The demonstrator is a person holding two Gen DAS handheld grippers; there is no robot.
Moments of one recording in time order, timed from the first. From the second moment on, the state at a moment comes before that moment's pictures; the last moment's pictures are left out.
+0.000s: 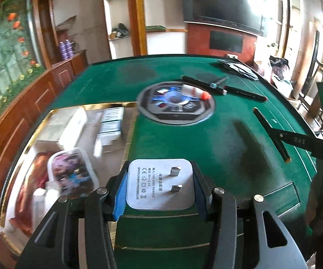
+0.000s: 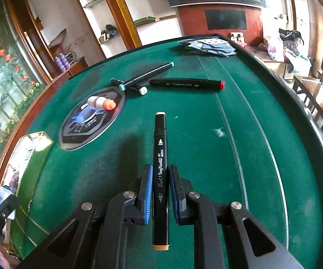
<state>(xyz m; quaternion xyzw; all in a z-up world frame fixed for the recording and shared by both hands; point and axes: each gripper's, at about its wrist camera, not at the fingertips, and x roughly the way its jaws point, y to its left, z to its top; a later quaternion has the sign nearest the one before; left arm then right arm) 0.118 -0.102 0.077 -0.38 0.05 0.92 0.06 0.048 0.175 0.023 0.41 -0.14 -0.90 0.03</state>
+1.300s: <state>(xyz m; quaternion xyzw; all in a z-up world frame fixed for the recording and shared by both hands) 0.137 -0.314 0.067 -0.40 -0.06 0.91 -0.03 0.056 -0.118 0.038 0.50 -0.11 -0.80 0.32</state>
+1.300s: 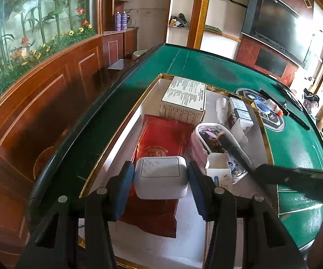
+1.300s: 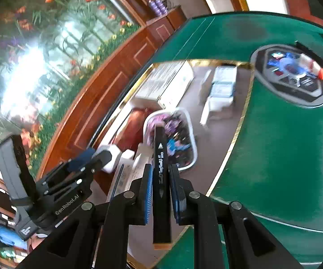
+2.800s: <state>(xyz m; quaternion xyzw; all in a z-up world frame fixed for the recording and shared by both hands) 0.189 -0.362 0.099 -0.30 -0.15 0.94 -0.02 0.109 -0.208 0.012 0.53 0.19 -0.77 0.29</state>
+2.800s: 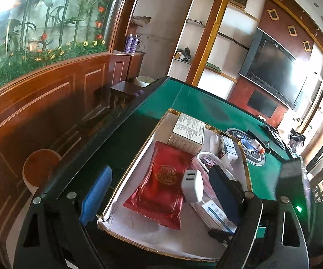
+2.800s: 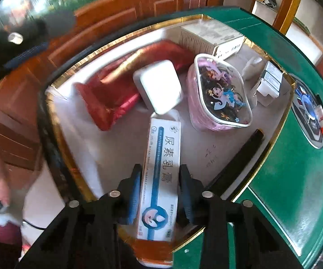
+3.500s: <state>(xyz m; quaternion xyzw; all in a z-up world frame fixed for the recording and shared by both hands) 0.168 -0.228 0.158 -0.23 -0.12 0.95 0.15 0.101 0.001 0.157 0.21 0.06 -0.97 0.15</state>
